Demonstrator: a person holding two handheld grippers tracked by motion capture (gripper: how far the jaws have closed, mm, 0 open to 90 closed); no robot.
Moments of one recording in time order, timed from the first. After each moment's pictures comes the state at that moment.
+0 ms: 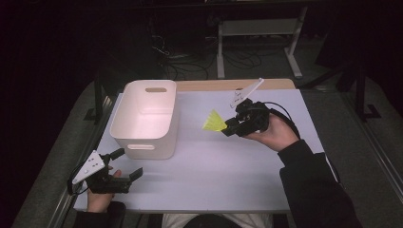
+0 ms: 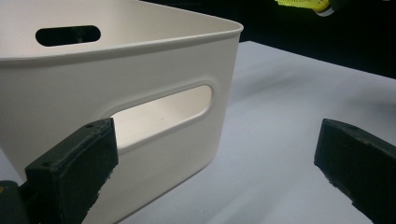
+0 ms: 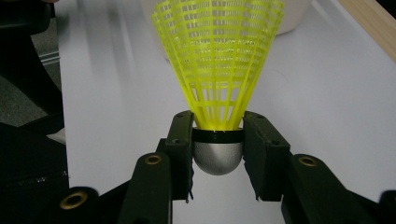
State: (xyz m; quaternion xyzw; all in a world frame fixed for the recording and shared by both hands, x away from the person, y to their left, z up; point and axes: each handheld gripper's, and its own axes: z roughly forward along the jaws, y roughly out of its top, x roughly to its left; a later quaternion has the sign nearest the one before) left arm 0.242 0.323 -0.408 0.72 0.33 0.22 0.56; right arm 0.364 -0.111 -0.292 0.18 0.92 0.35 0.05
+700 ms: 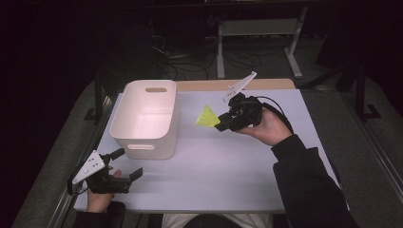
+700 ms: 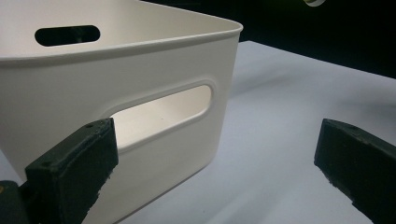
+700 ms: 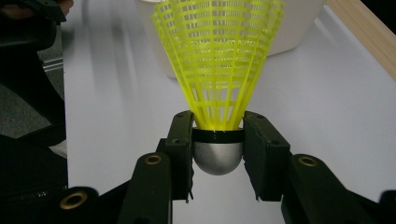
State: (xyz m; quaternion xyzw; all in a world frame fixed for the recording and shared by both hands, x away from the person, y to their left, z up) left arm 0.242 0.323 -0.408 0.73 0.33 0.22 0.56; right arm 0.375 -0.095 -0.283 0.18 0.92 0.36 0.04
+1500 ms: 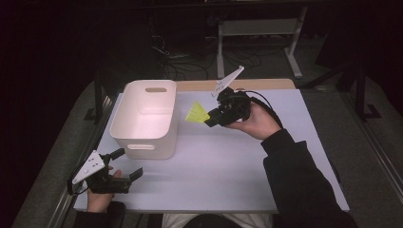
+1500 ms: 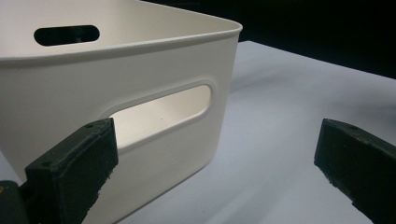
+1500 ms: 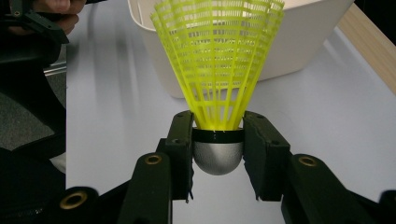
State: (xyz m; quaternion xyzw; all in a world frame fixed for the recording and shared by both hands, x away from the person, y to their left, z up) left arm 0.242 0.323 -0.407 0.73 0.33 0.22 0.56; right arm 0.388 -0.069 -0.277 0.16 0.92 0.37 0.04
